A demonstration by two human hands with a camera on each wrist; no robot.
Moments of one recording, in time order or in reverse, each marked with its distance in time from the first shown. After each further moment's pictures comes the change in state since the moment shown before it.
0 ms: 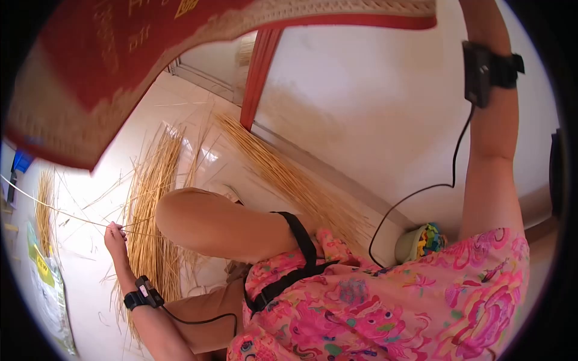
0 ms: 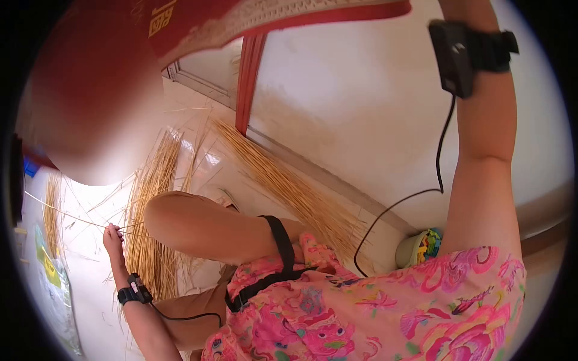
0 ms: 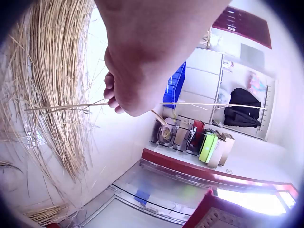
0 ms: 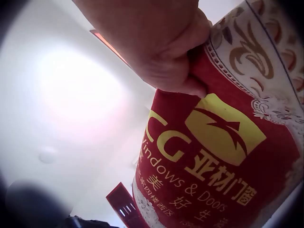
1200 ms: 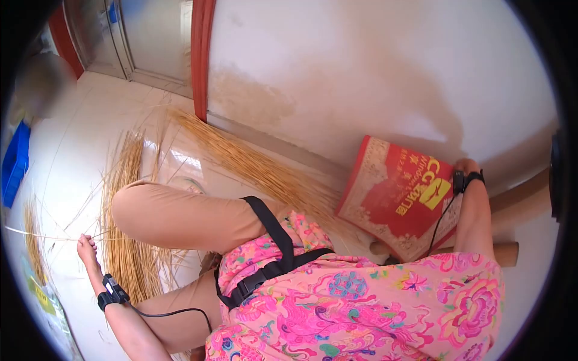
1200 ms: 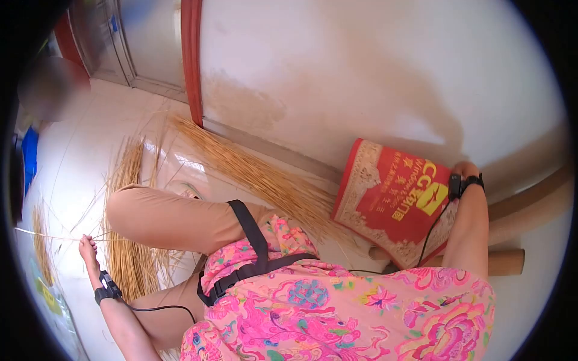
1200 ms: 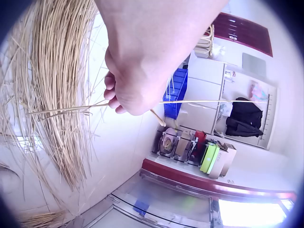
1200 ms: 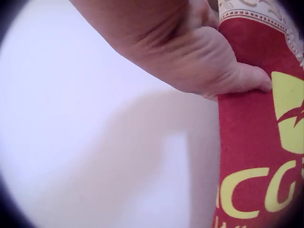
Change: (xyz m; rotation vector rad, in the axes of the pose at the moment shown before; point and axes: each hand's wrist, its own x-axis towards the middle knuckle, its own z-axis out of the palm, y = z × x) left_hand 0.038 -0.076 -0.035 -0.053 0.069 -0.174; right_hand -0.506 0.159 -0.254 -1.157 -0.793 1.797
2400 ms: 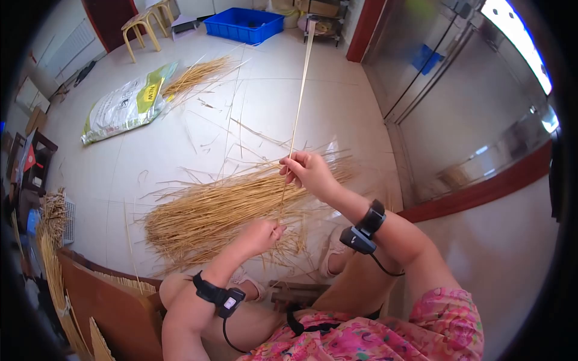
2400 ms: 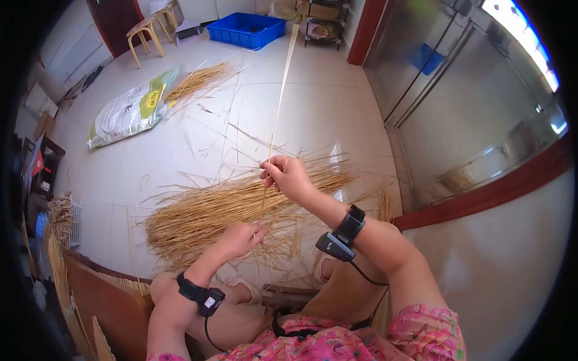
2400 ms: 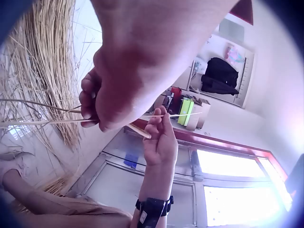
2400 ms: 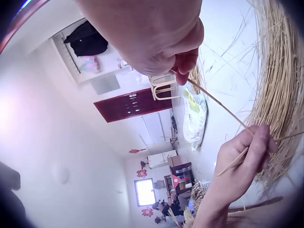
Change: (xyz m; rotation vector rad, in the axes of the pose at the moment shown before) left_hand -0.187 0.129 0.011 0.413 -0.319 0.192; right_hand -0.592 -0.751 -0.115 0.616 -0.725 -2.084
